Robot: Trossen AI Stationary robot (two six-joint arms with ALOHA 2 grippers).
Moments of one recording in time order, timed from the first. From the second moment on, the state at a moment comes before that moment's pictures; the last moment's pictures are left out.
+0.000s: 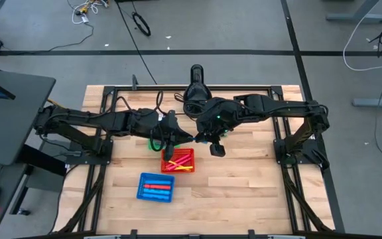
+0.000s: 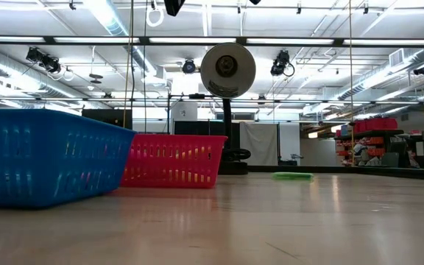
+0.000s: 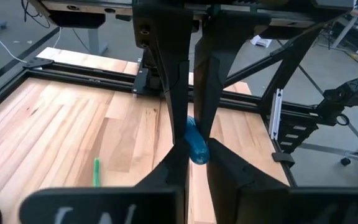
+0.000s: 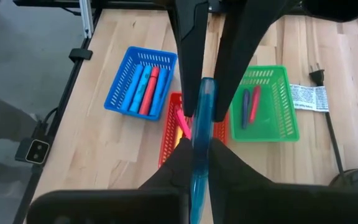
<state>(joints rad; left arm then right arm) -0.08 1.34 1.18 -0.13 -0.02 -0.22 0.05 1.68 1.85 -0.98 -0.17 -0.03</state>
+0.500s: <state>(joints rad) -0.08 1.34 1.18 -0.13 -0.03 -0.23 0.05 1.68 1.85 -0.98 -0.17 -0.03</state>
